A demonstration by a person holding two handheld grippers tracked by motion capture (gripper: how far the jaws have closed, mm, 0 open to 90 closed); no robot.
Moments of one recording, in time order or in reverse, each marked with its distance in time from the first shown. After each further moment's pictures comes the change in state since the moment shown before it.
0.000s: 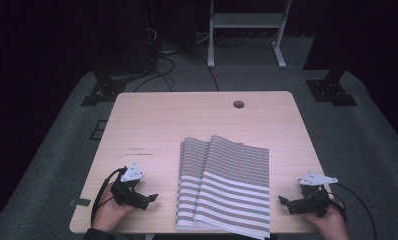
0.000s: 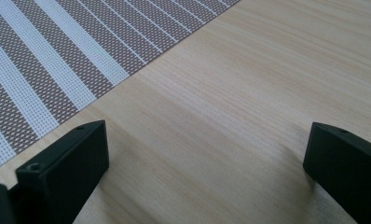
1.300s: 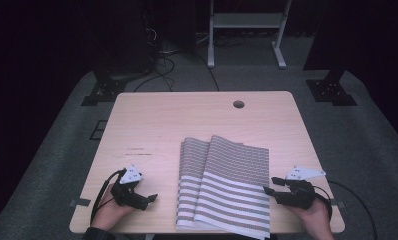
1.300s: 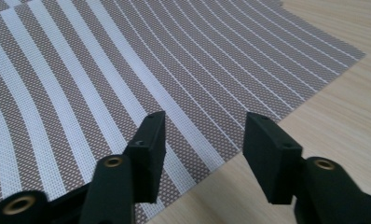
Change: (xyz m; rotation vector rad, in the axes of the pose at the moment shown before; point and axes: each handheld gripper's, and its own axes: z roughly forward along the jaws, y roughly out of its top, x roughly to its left) left arm 0.005 -0.012 0.008 -0.028 0.014 0.006; right arm 0.033 0.040 0.005 -0.081 0.176 -0.045
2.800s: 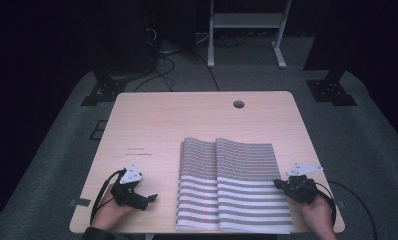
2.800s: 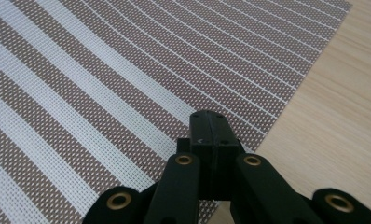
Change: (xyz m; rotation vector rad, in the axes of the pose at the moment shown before) left arm 0.000 0.000 0.000 0.000 0.000 0.000; right arm -0.023 -0.005 0.004 0.121 -0.121 0.002
